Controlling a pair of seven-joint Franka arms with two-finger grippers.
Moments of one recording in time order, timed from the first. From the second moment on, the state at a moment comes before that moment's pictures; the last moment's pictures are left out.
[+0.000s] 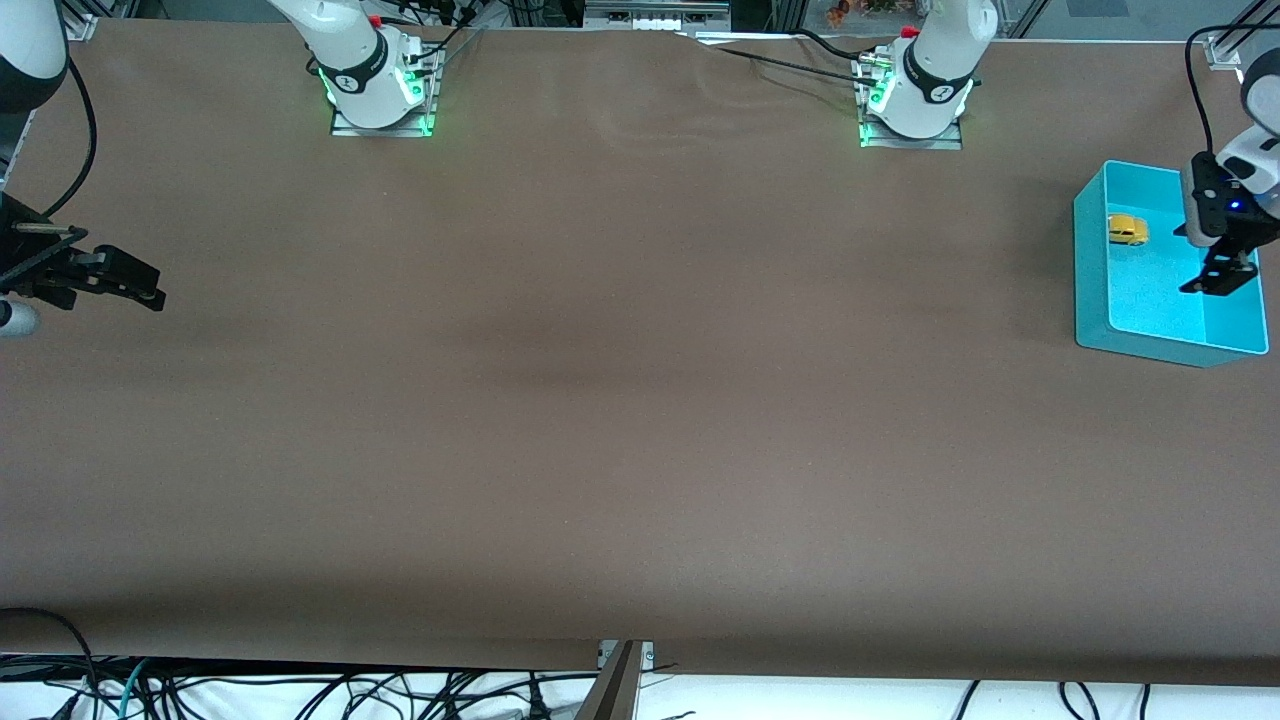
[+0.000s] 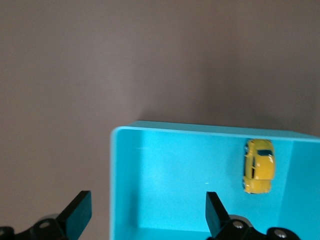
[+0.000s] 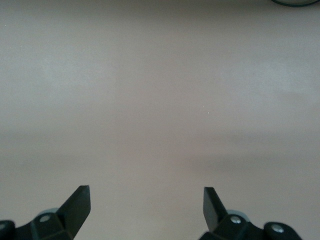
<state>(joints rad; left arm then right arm) 0.15 -0.12 0.34 -2.31 0.11 2.30 2.03 -0.06 0.14 0.04 -1.50 -0.04 1.66 -0.03</state>
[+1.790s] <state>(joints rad) 0.01 -0.11 -0.02 -1.78 -0.03 1.64 0.01 -0.06 0.14 0.04 -1.50 -0.04 1.66 -0.03</state>
